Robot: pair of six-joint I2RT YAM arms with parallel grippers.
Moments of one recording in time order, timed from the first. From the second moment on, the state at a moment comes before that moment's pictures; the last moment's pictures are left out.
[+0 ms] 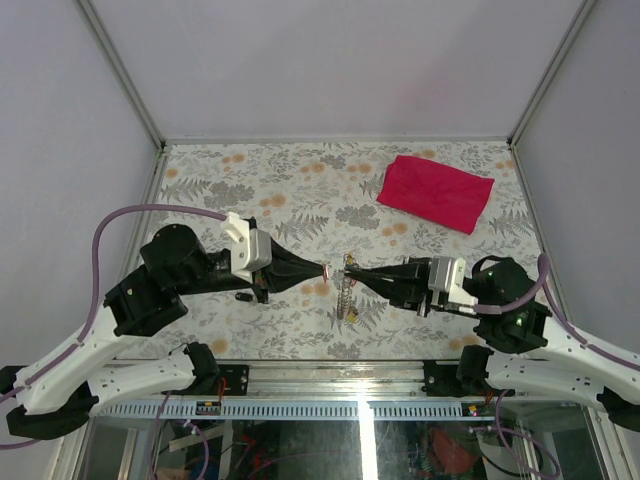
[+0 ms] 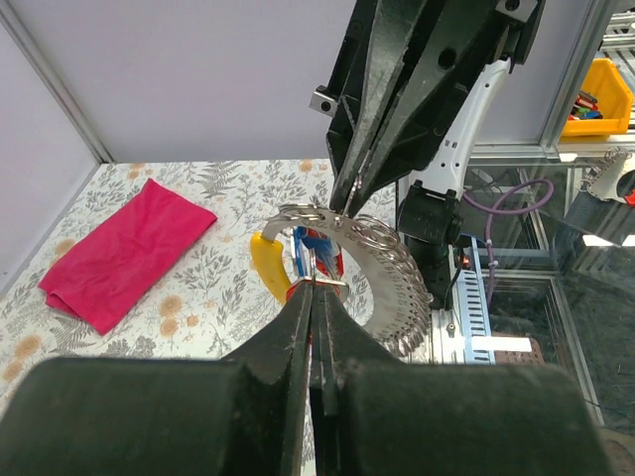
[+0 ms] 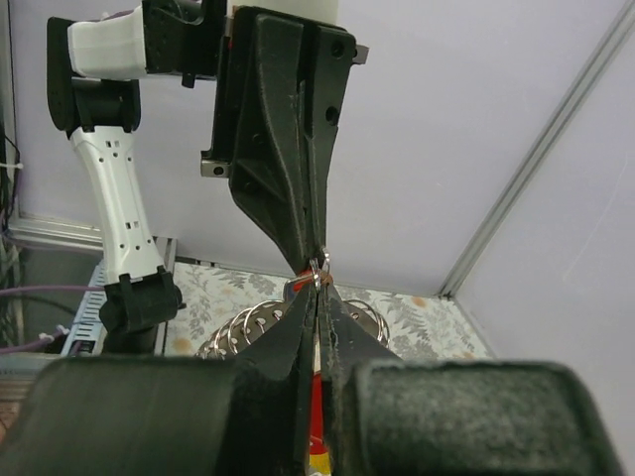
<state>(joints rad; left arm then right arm) -0.99 0.82 1.18 -0.34 0.47 0.10 1.16 0.69 0.85 0.17 -0.27 -0.24</state>
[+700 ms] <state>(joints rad) -0.99 0.82 1.19 -0.34 0.49 0.10 1.16 0.76 0.94 0.12 -0.35 -0.22</state>
